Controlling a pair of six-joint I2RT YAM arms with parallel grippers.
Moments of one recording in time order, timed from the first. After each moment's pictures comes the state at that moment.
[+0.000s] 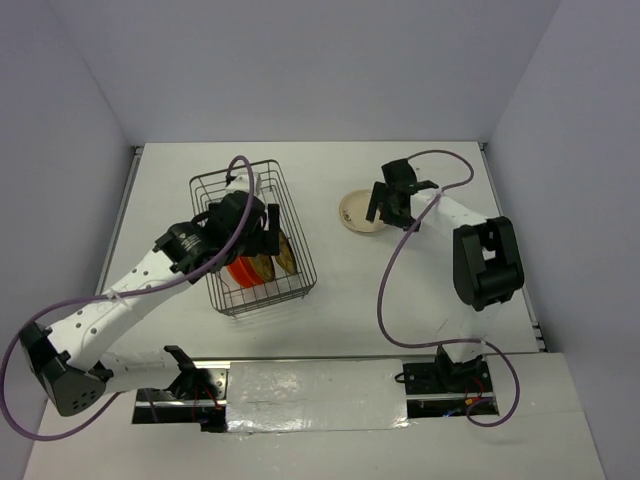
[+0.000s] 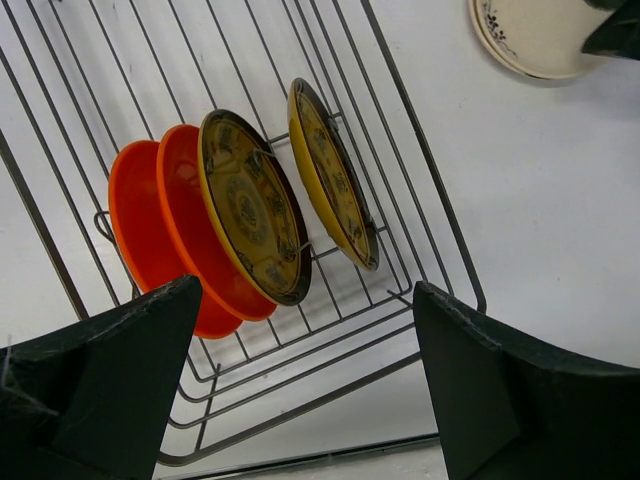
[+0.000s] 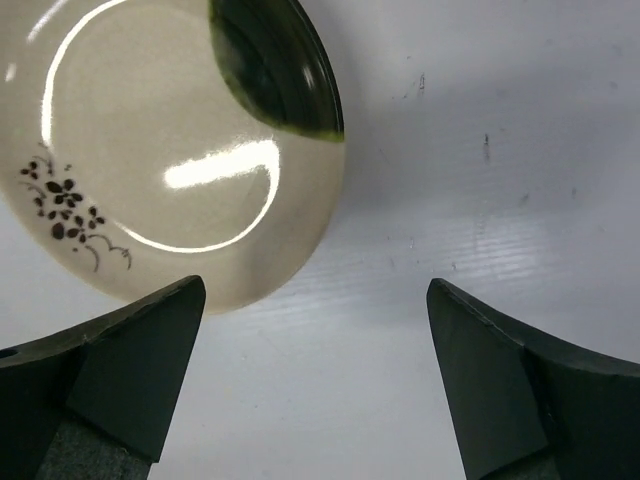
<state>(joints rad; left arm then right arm) -0.74 1.17 1.24 -0.82 -0.41 -0.54 0.27 1.83 1.27 -0.48 0.19 0.51</state>
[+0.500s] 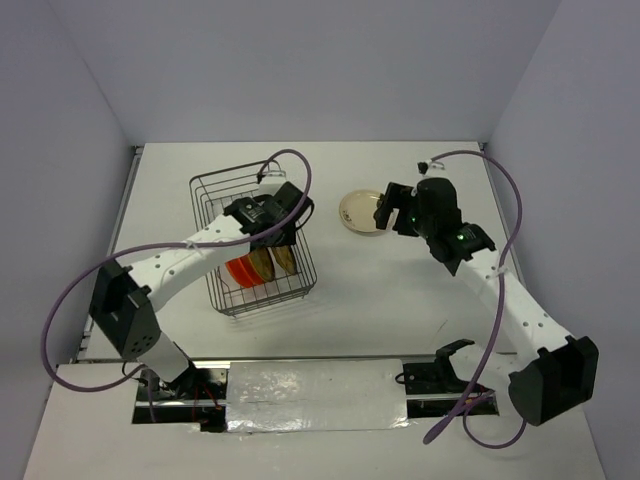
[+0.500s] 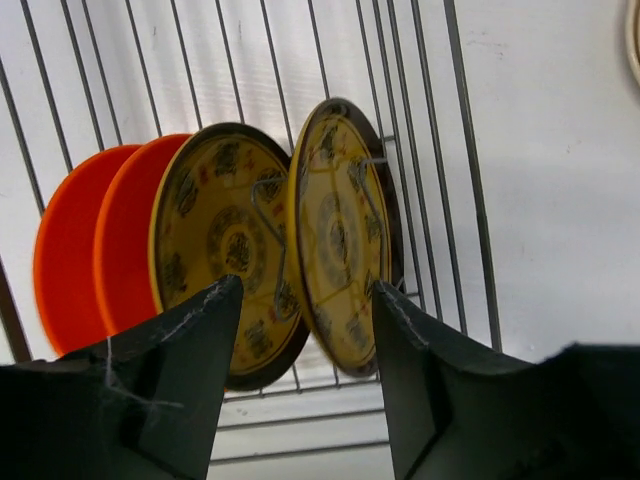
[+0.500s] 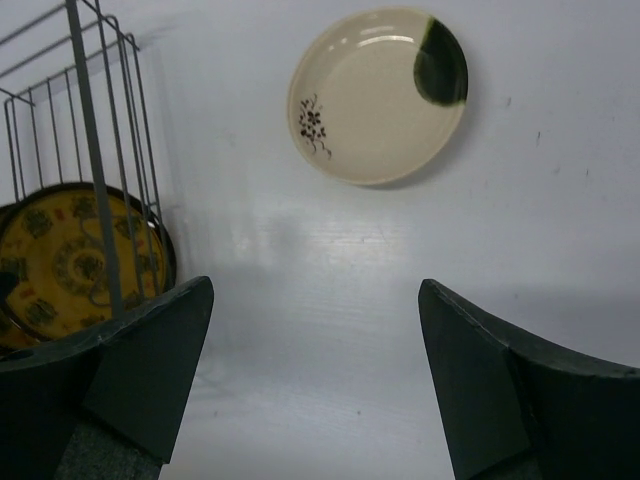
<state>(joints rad) -0.75 1.55 1.39 -0.89 -0.58 -0.71 0.35 1.12 0.99 -0.41 0.08 0.46</state>
